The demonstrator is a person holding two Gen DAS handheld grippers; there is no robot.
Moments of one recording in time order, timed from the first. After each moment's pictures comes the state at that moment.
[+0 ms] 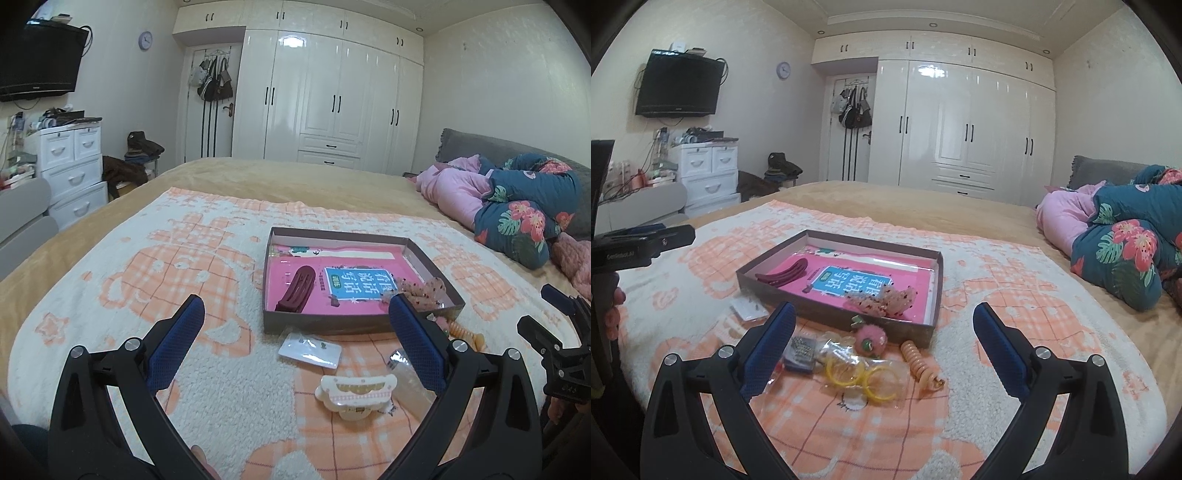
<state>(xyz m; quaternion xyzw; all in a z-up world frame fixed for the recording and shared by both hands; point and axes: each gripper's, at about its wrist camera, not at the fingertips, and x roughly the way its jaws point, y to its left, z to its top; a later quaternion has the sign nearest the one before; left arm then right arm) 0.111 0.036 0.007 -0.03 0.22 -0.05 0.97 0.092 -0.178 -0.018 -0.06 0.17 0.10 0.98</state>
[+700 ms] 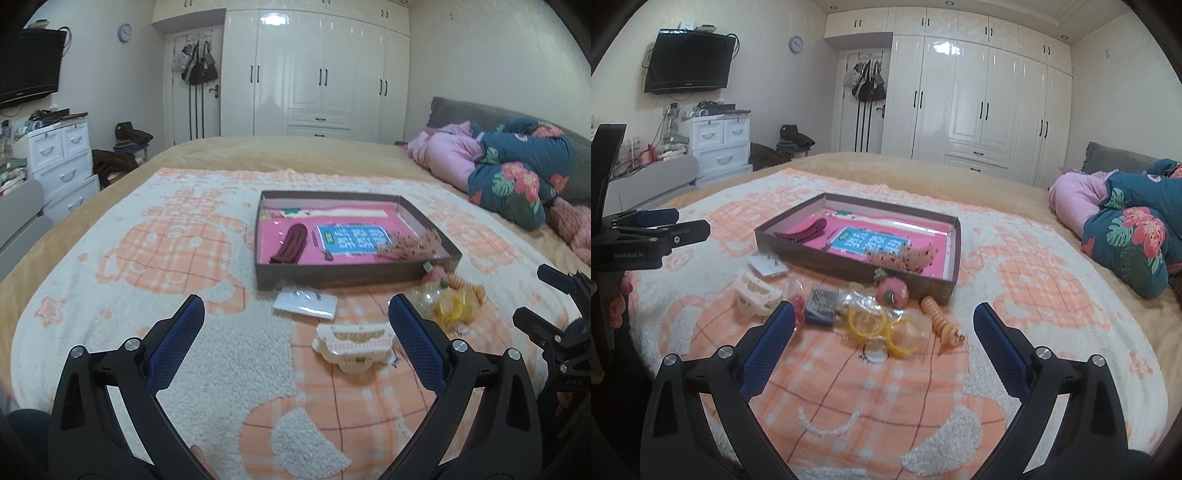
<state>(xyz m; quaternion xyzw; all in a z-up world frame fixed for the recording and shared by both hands) 0.097 0.024 -0.020 0.00 0.27 -0.07 0.96 0.077 -0.166 -0.041 -0.08 0.23 0.12 0.96</state>
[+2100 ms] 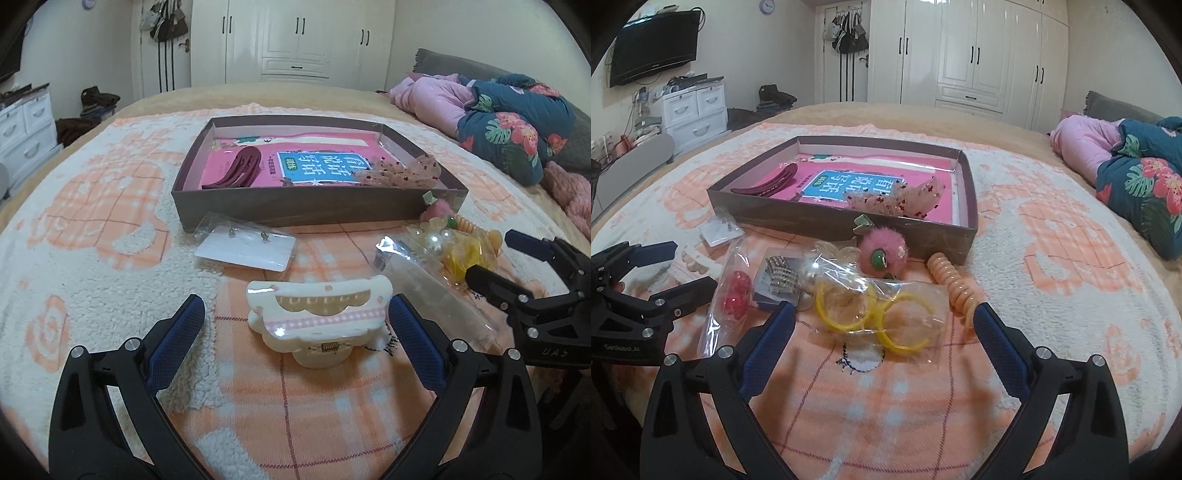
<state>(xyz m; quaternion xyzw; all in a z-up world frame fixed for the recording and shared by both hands) 0.148 -0.012 -0.087 0.01 0.36 -0.11 0.93 0.155 -0.161 -0.093 -0.05 0.33 0.10 0.94</state>
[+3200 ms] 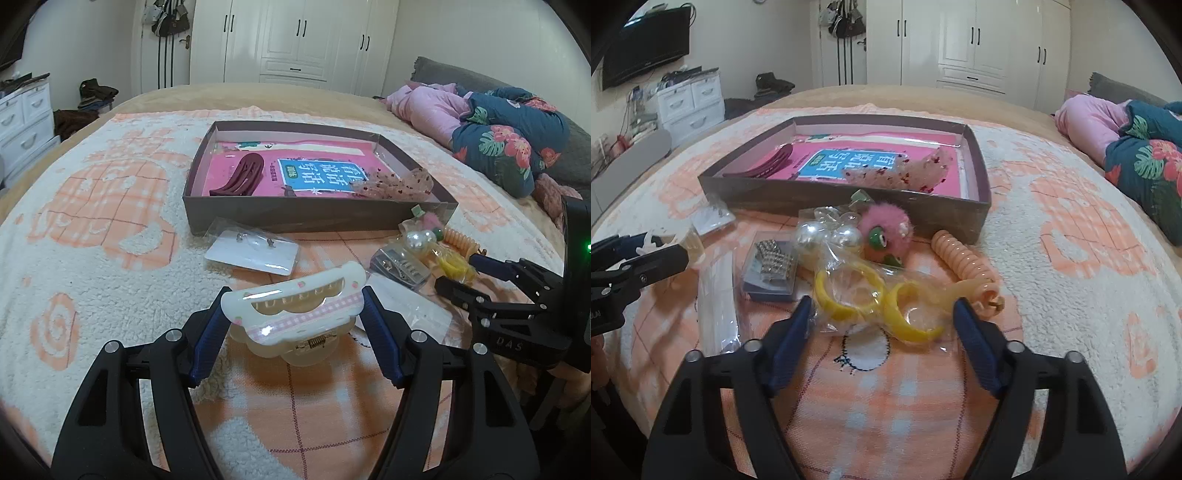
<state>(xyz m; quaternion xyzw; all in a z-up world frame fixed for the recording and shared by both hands) 0.143 -0.002 -0.075 -0.02 0.36 -0.12 0.93 0.166 -0.163 -0.107 -0.04 0.36 0.10 0.92</state>
